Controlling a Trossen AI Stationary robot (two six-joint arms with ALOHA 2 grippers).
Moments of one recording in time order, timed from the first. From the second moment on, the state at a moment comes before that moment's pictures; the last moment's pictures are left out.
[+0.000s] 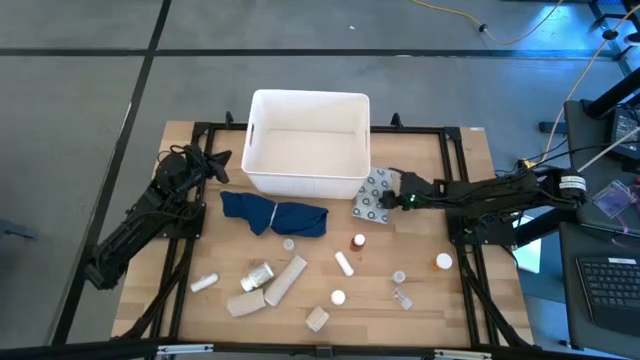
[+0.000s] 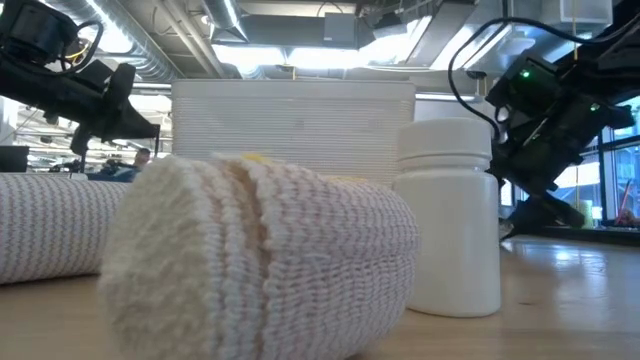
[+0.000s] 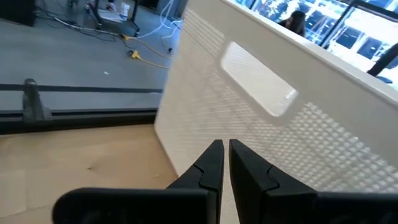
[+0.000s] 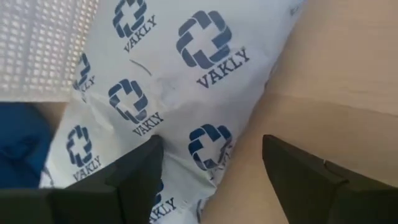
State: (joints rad) left arm 0.92 0.00 0.11 -0.29 0.06 -0.47; right arm -0.22 1.21 0.26 0.08 0.12 1.17
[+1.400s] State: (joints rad) left arm 0.92 0.00 0.11 -0.29 0.08 -0.48; right arm -0.28 1.30 0.25 0.42 0.10 0.75
